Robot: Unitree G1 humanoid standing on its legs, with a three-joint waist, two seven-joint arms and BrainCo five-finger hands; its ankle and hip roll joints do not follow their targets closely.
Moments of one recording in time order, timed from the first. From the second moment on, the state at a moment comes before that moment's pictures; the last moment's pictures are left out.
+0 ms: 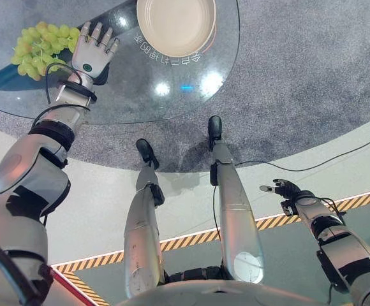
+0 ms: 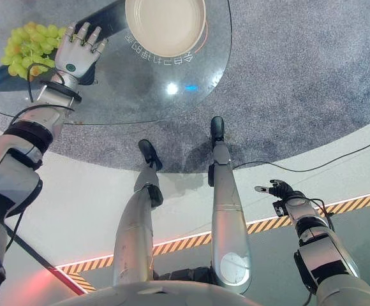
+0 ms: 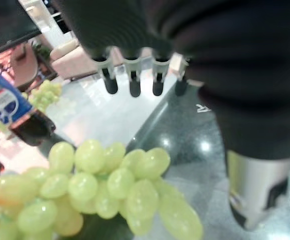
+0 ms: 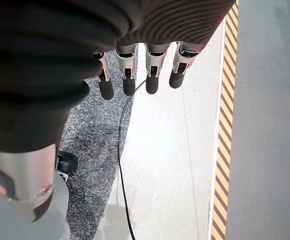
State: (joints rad) left arm -1.23 0.74 -0.92 1.12 0.98 0.11 0.62; right arm -0.48 -0.53 0.33 1.17 0.18 0.09 0.07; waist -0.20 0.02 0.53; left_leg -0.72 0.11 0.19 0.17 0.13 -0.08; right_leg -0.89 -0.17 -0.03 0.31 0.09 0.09
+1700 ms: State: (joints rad) left arm -1.29 0.77 -0.87 1.21 0.81 0.16 0.53; right arm -0.44 -0.57 0.37 1.09 0.22 0.03 0.09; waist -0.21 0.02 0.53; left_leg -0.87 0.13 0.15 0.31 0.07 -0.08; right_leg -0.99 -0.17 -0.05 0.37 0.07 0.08
